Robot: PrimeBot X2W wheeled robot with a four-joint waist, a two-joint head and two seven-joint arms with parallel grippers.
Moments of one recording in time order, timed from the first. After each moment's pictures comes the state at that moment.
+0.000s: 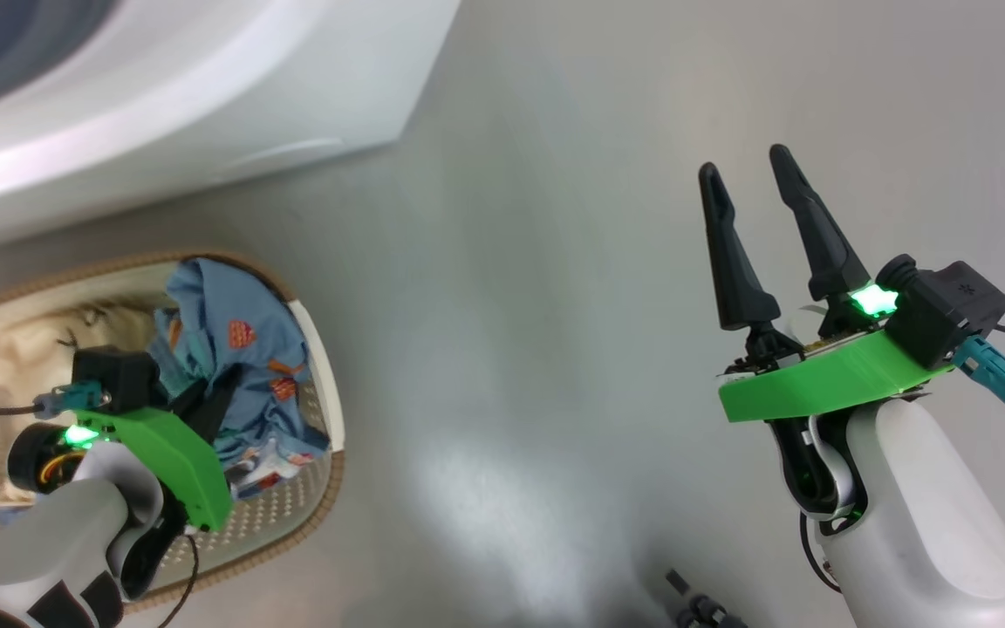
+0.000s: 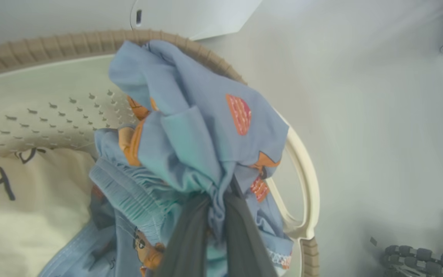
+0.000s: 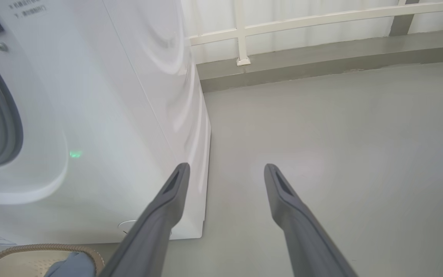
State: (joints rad) left arm -0.86 0.53 -1.28 0.85 -1.25 -0.13 -0.25; right arm -0.45 -0.05 0.20 0.16 0.36 0.12 -0.25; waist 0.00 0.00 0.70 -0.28
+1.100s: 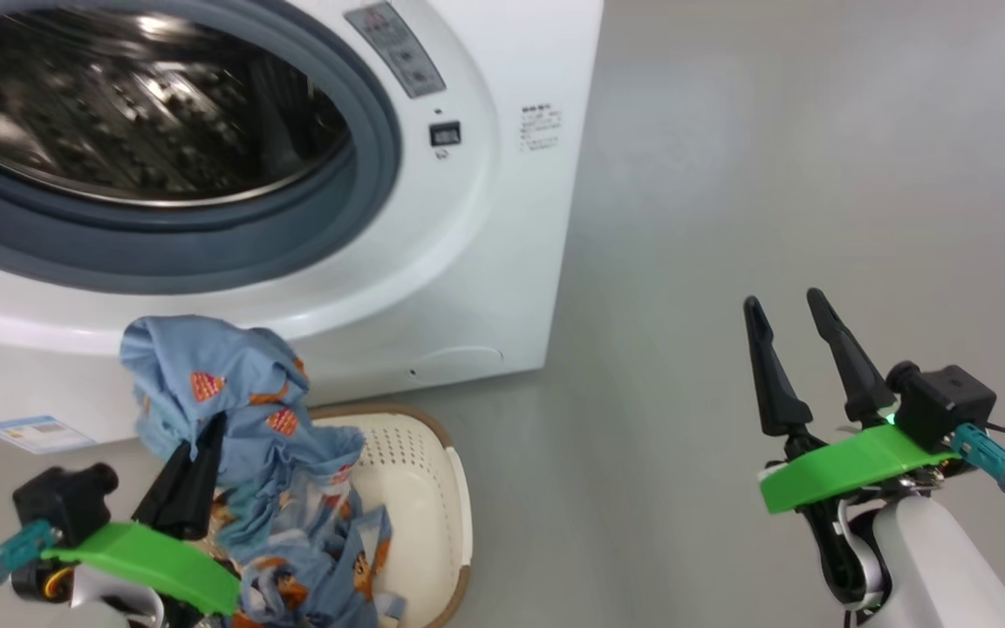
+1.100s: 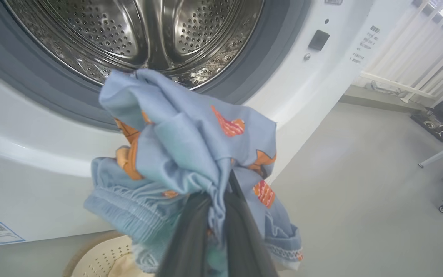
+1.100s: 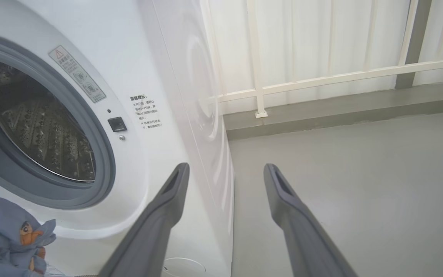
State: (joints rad) left arm -0.33 0.43 -0.47 0.45 -0.82 -0.13 -0.25; right arm -0.28 -0.07 0.12 0.30 0.34 0.12 -0.25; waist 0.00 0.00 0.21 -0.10
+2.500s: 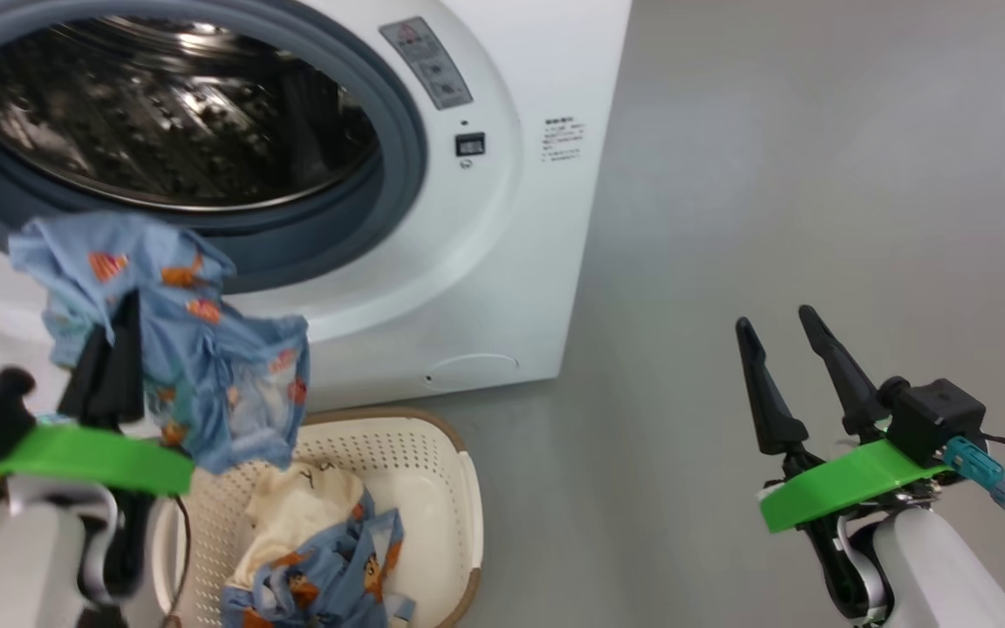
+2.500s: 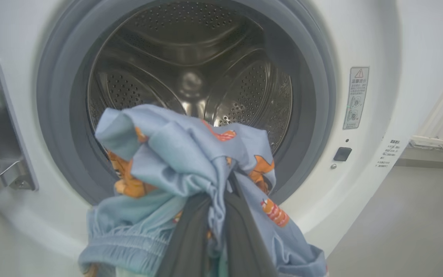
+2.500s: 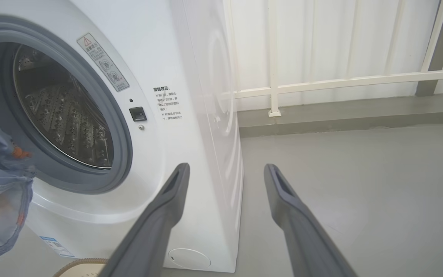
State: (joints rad) left arm -0.42 0.32 -0.20 0.42 -0.61 -0.11 -0.26; right arm -0.25 -0.12 0.17 0.29 0.35 0.12 -0.25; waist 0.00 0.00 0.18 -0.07
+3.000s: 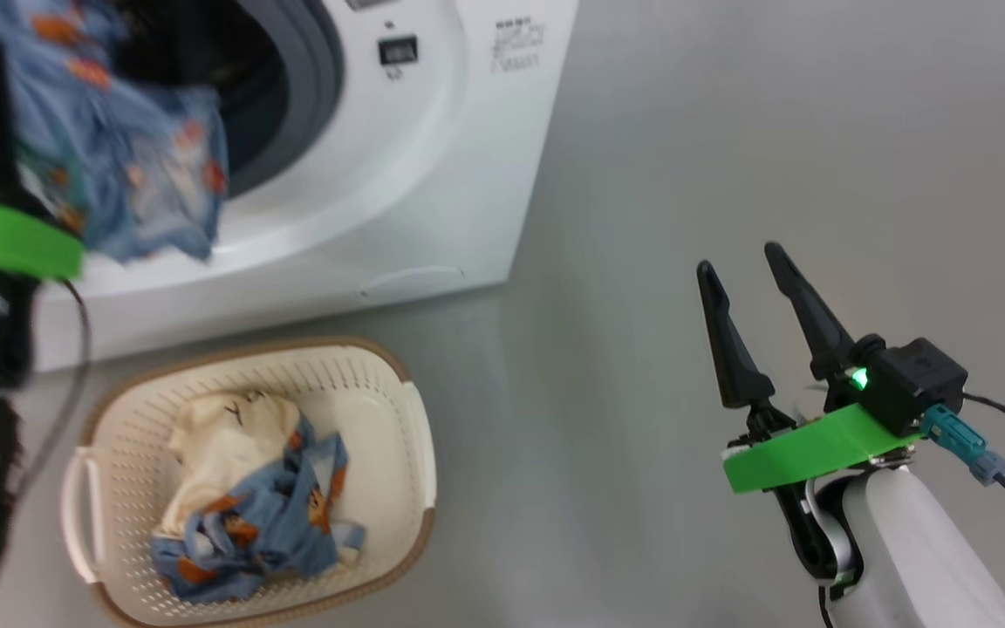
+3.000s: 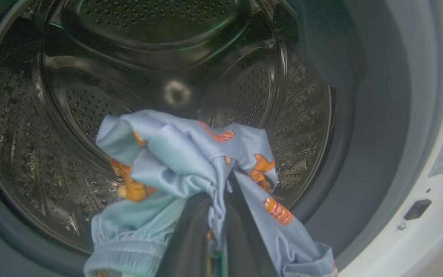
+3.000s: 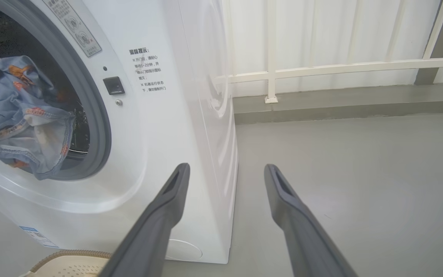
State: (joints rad) left arm -0.88 0.41 -0.28 0.66 -0.65 -0.13 -0.26; right arm -0.32 -0.06 0.18 0.21 0.27 0.12 -0.25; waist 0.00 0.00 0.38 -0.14
